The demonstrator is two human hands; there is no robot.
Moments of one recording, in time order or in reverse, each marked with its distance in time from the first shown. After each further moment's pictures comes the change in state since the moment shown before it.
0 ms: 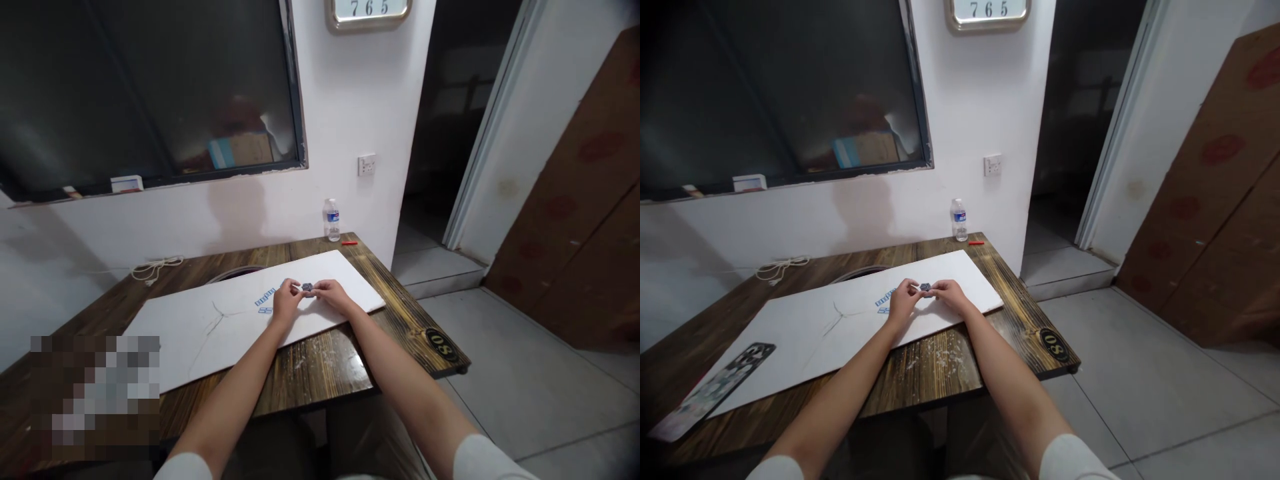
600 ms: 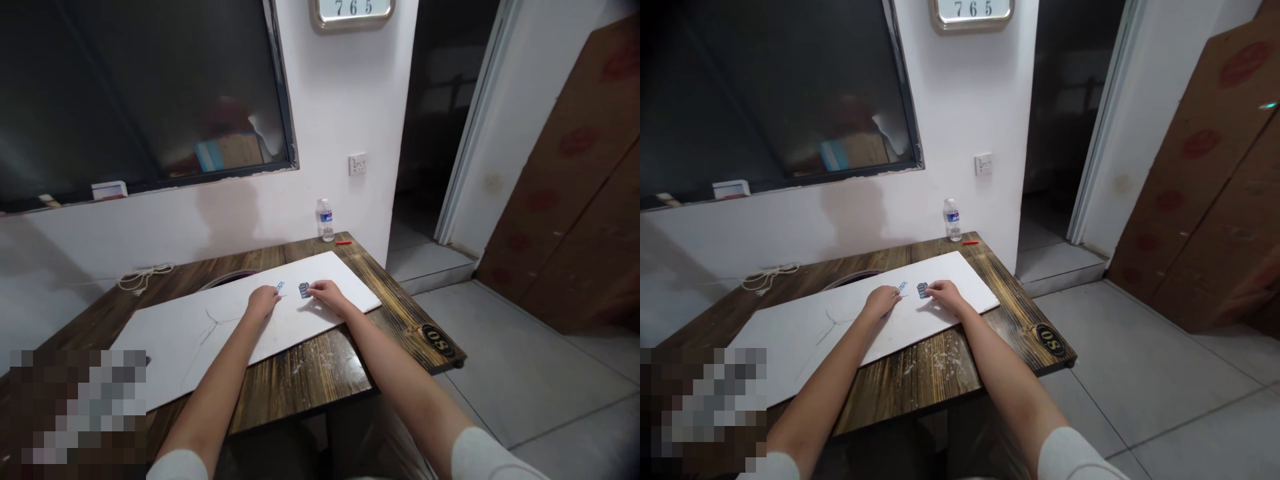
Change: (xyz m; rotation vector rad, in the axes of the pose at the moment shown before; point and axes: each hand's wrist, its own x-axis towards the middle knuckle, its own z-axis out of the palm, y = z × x) left_hand 0.054 -0.034 -0.045 0.957 -0.486 0.036; right_hand 0.004 0.003 0.000 -0.004 0.063 0.061
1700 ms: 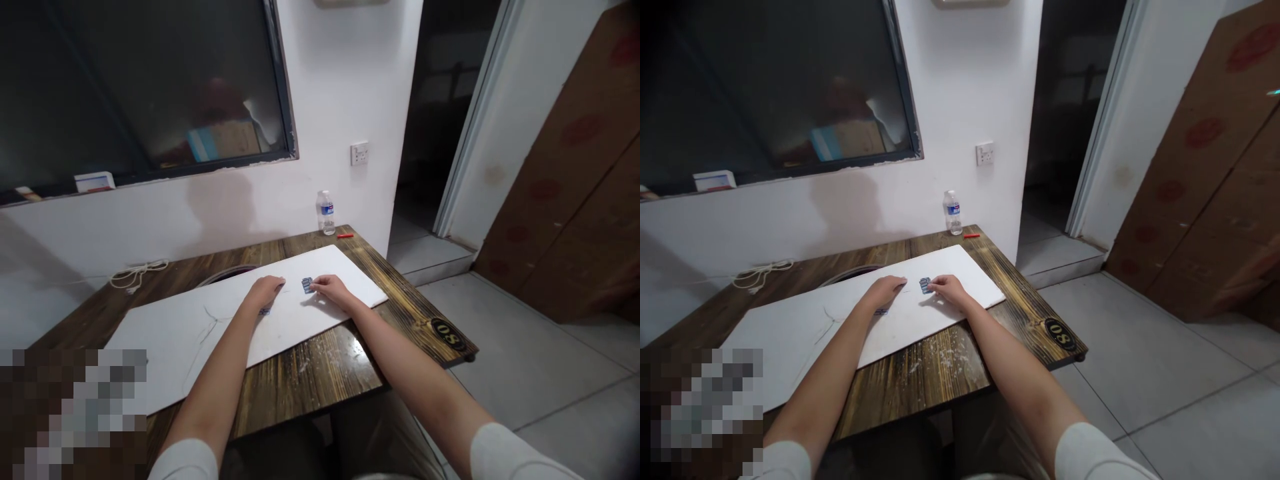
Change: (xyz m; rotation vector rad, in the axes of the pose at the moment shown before) left_hand 0.020 -0.019 0.010 -0.266 0.108 0.295; right_hand 0.002 0.004 0.002 0.011 0.057 0.073
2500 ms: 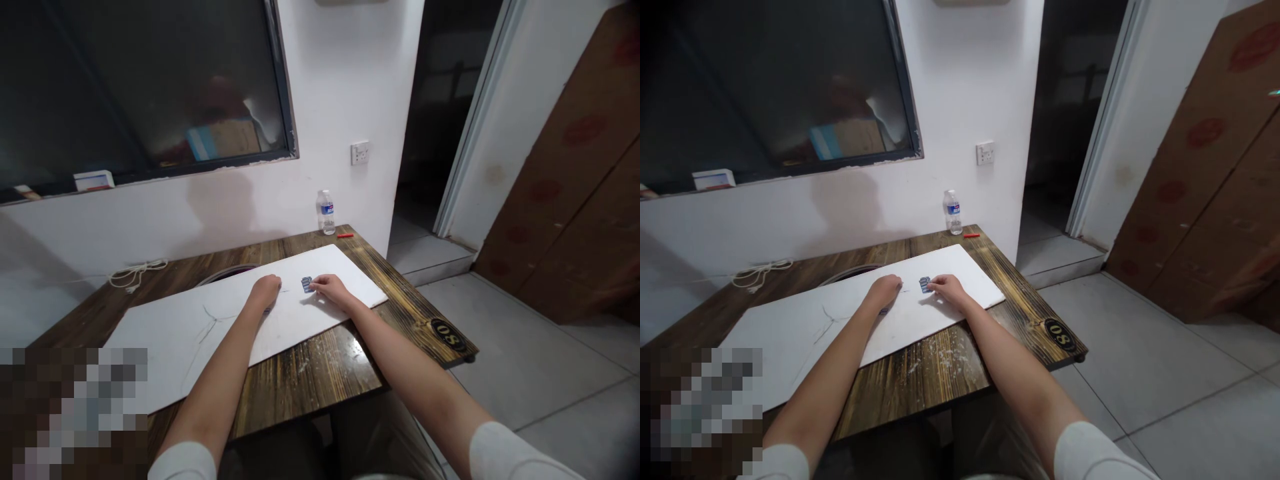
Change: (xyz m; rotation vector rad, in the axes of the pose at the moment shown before) left_hand 0.003 0.007 0.006 0.234 0.045 -0.058; right_hand 0.001 -0.002 0.001 -0.026 0.017 0.009
